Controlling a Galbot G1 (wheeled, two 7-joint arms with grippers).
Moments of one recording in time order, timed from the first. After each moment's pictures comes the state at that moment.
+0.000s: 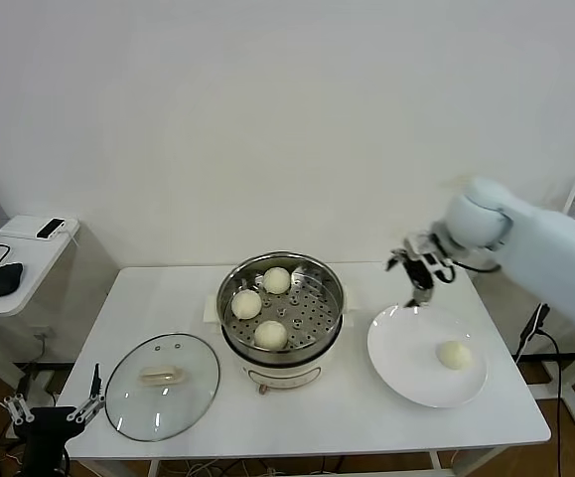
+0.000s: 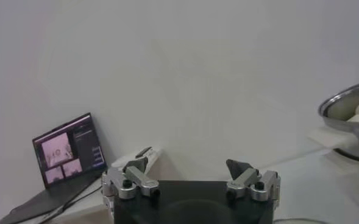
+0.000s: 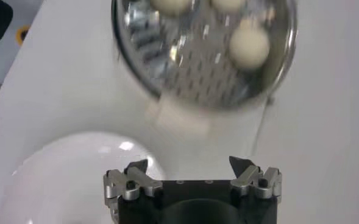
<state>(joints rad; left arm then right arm) 1.92 -1.32 -0.85 -2.29 0.00 0.02 -0.17 0.20 0.59 -0.80 1.49 -0.07 -0.22 -1.20</state>
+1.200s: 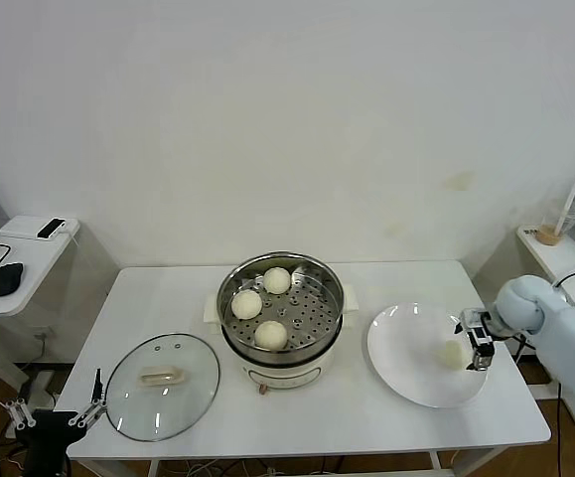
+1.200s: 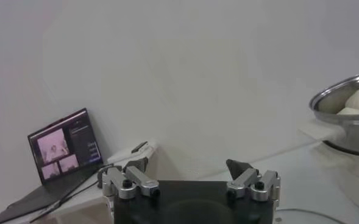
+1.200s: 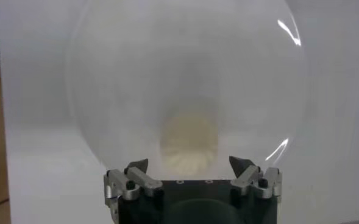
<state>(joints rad) 1.93 -1.33 -0.85 -2.30 0.01 0.02 -0.18 -0.37 0.64 -0.33 1.25 -0.44 -0.15 -1.14</state>
